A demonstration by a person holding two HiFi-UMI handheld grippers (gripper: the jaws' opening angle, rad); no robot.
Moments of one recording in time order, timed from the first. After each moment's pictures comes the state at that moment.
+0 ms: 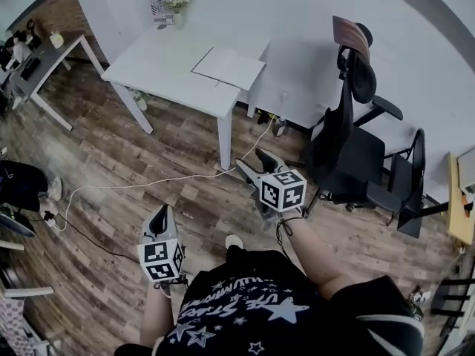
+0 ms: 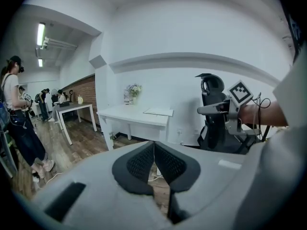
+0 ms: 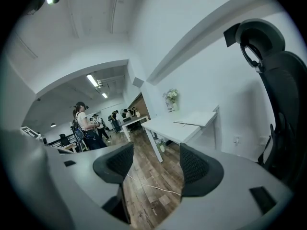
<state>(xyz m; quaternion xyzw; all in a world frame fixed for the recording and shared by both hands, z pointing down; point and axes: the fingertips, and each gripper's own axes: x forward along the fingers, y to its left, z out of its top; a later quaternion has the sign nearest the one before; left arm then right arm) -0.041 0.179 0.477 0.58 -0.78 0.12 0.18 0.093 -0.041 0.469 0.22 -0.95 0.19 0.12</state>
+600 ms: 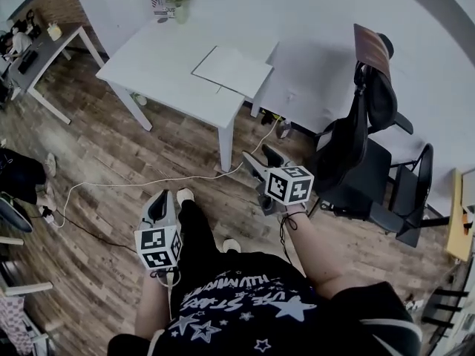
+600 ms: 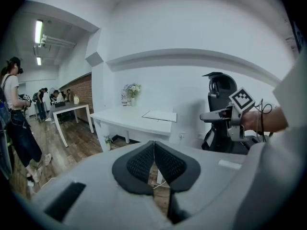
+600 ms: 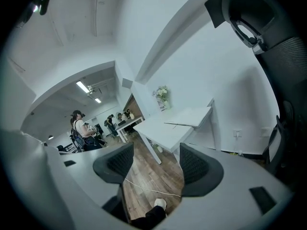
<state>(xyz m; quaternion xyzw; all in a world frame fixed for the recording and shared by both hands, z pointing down) -0.083 0.077 0.471 0.58 -0.78 0.12 0.19 0.067 -0.137 0.487 0.23 -0.93 0.25 0.12</state>
